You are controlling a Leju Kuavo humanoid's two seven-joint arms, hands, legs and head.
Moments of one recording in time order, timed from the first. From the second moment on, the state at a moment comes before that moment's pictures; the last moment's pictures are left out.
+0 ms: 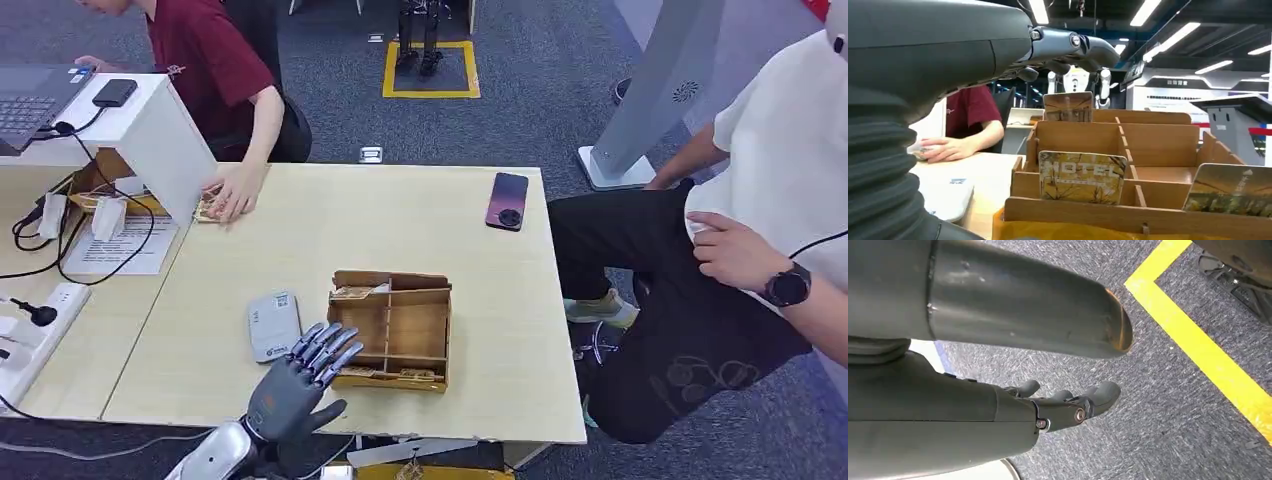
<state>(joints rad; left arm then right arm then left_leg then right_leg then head) -0.09 0.21 -0.64 -1.29 -1.15 0.65 -0.39 -0.01 -0.03 0.05 -0.17 0.82 -0.12 -0.13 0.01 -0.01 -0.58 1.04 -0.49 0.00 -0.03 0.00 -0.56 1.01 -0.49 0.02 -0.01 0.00</state>
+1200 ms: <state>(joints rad) -0.10 0.18 -0.64 -1.22 -1.14 0.65 -0.39 -0.01 -0.03 0.05 -0.17 0.85 -0.13 -0.14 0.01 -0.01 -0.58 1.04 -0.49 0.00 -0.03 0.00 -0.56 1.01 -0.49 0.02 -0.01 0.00</state>
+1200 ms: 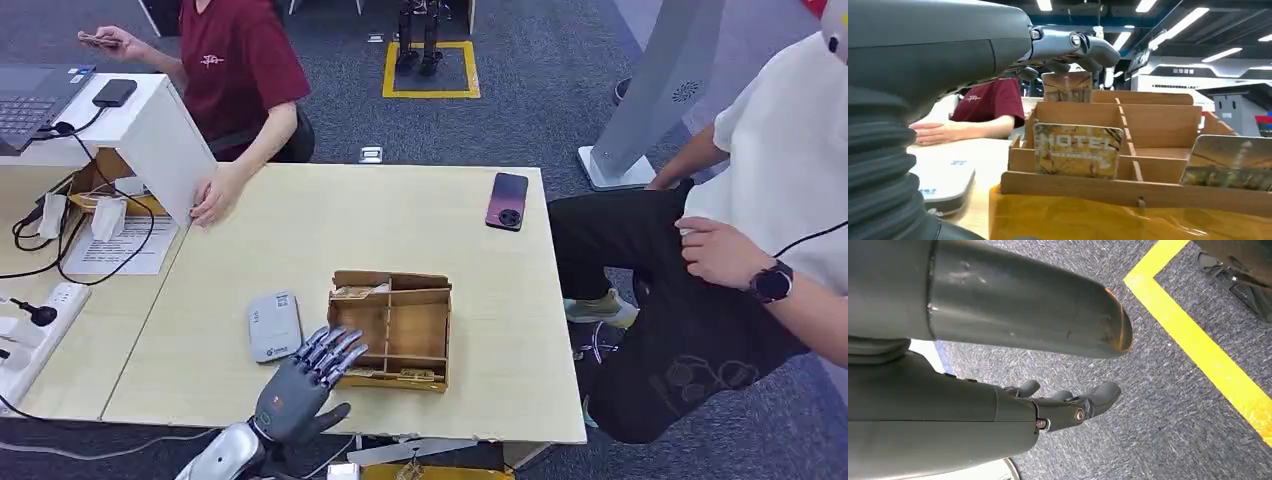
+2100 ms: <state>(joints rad) -0.13 0.17 -0.65 -1.18 -1.15 0.65 -0.36 -0.01 -0.03 0.04 -0.17 0.86 -0.12 -0.15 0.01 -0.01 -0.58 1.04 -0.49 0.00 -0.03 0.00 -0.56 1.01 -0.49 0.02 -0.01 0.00</state>
